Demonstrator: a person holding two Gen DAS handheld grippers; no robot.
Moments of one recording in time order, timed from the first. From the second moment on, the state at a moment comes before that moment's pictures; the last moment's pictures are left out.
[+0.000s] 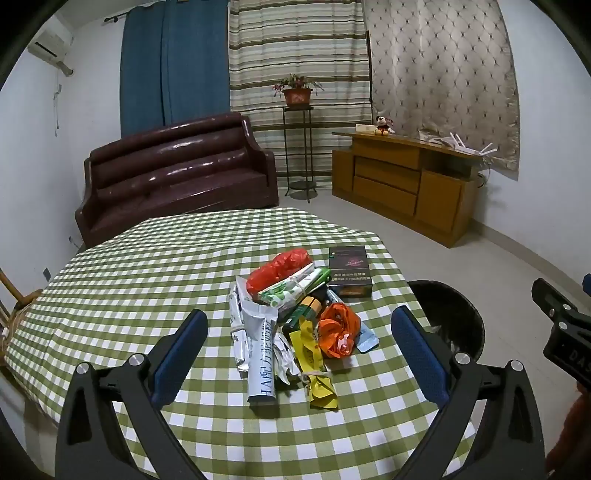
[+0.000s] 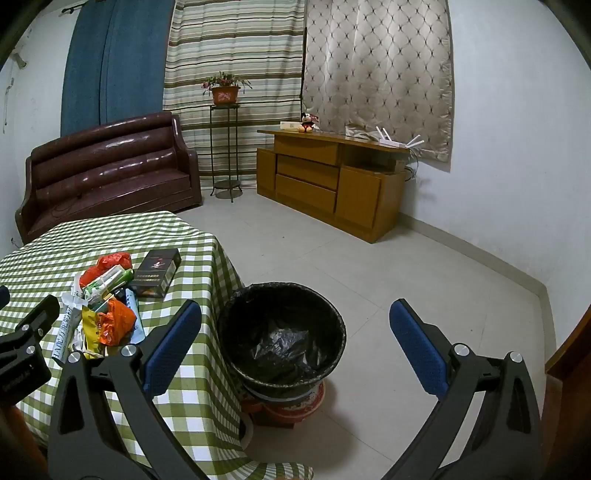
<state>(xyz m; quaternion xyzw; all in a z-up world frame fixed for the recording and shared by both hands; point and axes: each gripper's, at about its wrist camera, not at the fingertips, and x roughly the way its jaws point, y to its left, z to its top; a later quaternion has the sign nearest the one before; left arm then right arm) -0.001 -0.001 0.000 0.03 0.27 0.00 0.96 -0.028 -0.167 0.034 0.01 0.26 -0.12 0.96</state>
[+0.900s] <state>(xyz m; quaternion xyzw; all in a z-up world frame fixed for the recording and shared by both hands) -0.003 0.003 0.004 0.02 0.28 0.00 0.96 -0.028 -0.166 0.033 0.01 0.27 -0.12 0.96</state>
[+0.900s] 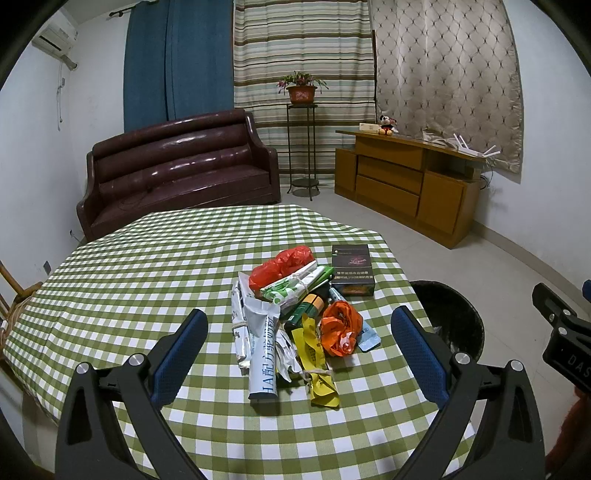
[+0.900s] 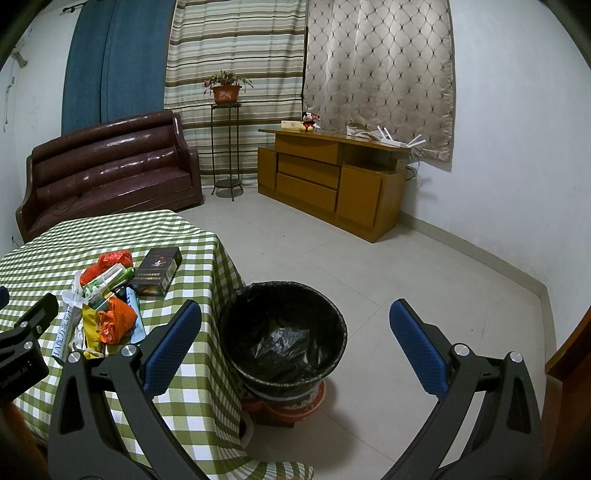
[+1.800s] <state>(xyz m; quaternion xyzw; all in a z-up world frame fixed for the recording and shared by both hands) -0.003 0.002 -0.001 0.02 0.28 0.00 0.96 -0.027 -0.165 0.031 0.01 0.27 -0.12 0.96</state>
